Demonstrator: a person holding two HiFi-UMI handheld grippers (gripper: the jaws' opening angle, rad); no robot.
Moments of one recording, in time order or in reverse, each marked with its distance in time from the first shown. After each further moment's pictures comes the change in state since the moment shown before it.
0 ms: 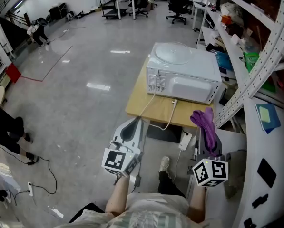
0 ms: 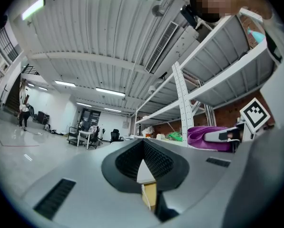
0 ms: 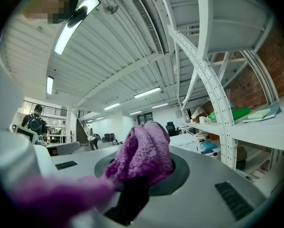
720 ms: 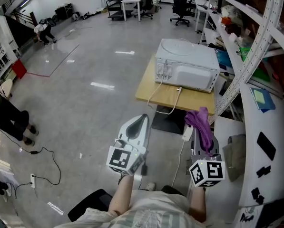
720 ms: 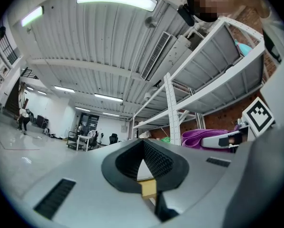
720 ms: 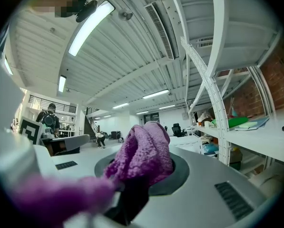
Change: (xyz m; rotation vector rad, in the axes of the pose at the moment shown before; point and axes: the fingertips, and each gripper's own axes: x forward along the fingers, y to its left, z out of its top) left arm -0.122 -0.055 0.044 0.030 -0.044 -0.021; right arm -0.123 0.084 0.011 -0.066 0.006 0.074
